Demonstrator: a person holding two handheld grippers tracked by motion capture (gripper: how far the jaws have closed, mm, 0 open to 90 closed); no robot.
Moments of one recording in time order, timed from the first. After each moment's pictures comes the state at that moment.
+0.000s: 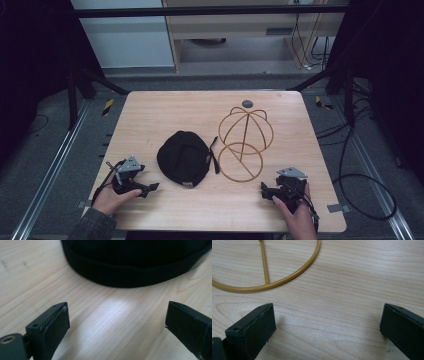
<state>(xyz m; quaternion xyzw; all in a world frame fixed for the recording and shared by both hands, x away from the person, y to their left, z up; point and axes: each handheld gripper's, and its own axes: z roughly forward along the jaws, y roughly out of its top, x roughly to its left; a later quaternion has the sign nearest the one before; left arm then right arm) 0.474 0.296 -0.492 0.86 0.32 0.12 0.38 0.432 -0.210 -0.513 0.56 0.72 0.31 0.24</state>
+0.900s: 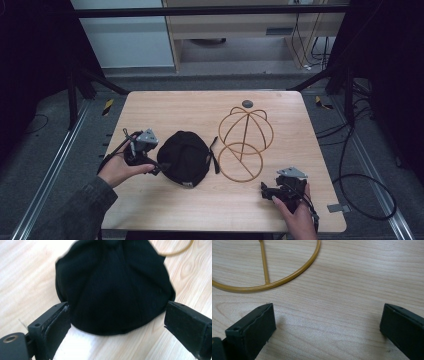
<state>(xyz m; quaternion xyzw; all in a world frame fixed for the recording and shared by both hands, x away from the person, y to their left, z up) 0.517 0.235 -0.393 0.91 0.26 0.11 0.31 0.432 -0.210 -0.513 0.56 0.72 0.31 0.24</state>
